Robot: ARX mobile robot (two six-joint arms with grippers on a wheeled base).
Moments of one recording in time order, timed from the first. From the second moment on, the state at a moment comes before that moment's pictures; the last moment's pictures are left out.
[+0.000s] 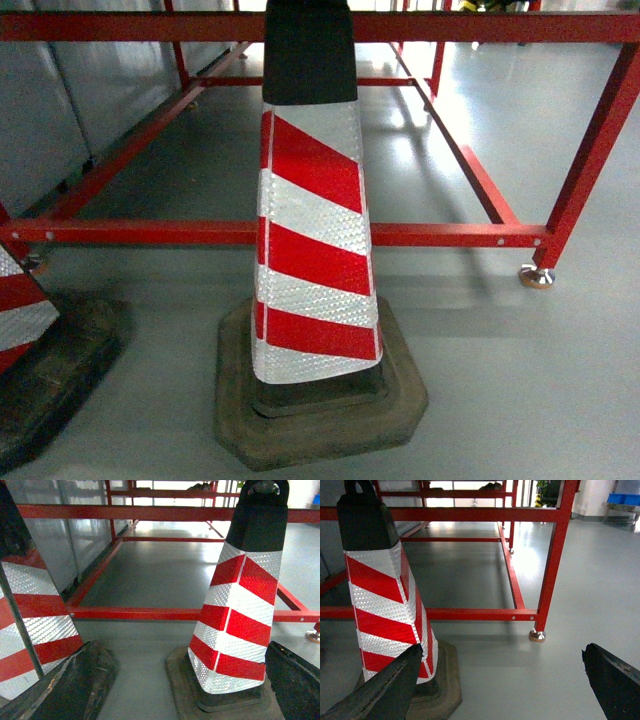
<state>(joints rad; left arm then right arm) 0.00 0.01 0.01 0.00 0.00 0.00 0.00 0.01 0.01 -0.01 0.00 0.00</state>
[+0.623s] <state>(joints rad) 0.00 0.01 0.01 -0.01 0.00 0.00 0.00 0.01 0.01 0.00 0.00 0.00</state>
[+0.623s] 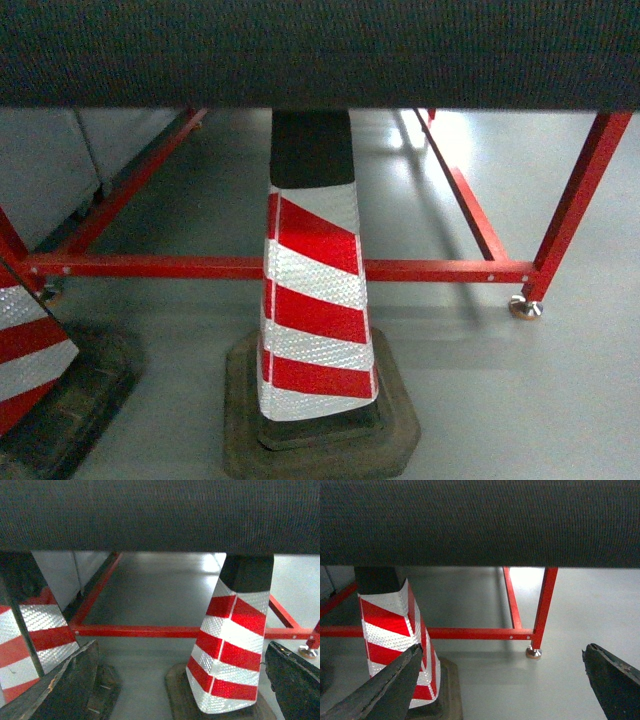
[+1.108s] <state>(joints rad) 0.00 0.01 0.01 0.00 0.00 0.00 0.00 0.01 0.01 0.00 0.00 0.00</state>
